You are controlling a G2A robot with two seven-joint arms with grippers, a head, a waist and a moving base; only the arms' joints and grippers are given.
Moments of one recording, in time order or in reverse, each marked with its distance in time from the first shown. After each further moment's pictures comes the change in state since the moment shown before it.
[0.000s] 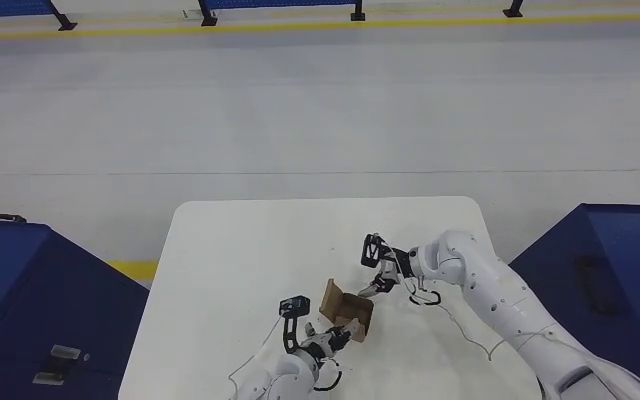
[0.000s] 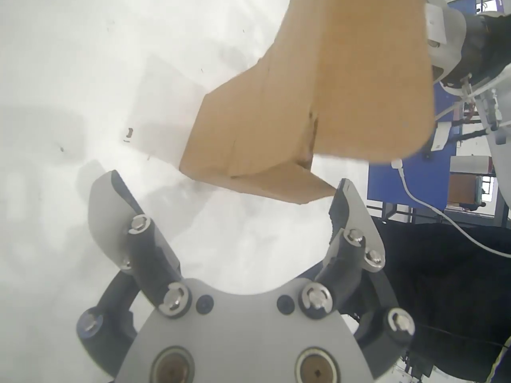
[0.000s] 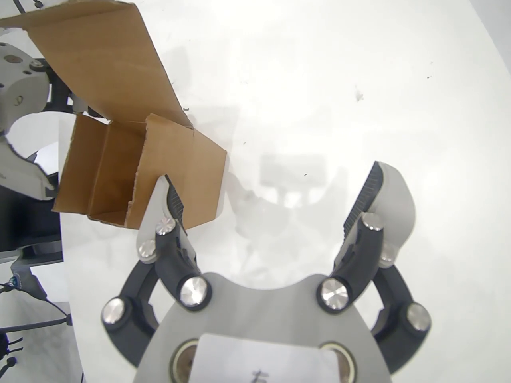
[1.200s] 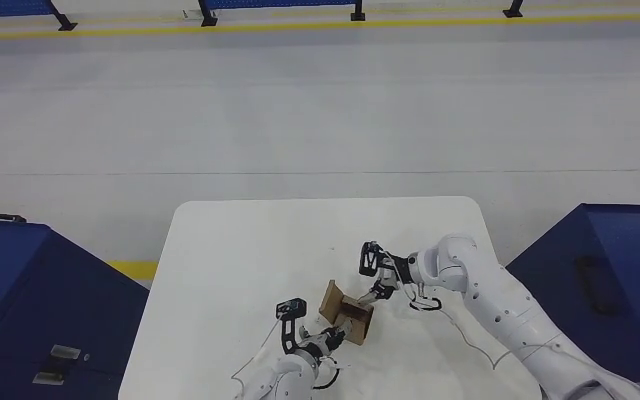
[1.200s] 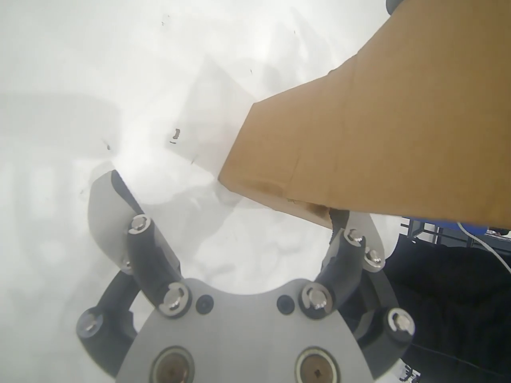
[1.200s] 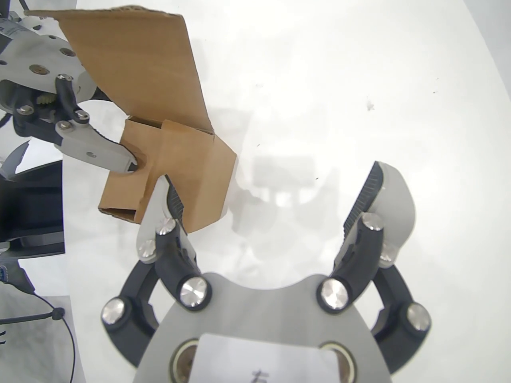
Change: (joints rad) left arm -0.021 -0.021 0.017 0.078 0.027 0.086 0.014; right arm -0.064 0.021 0.036 -0.118 -0.042 0.019 0.034
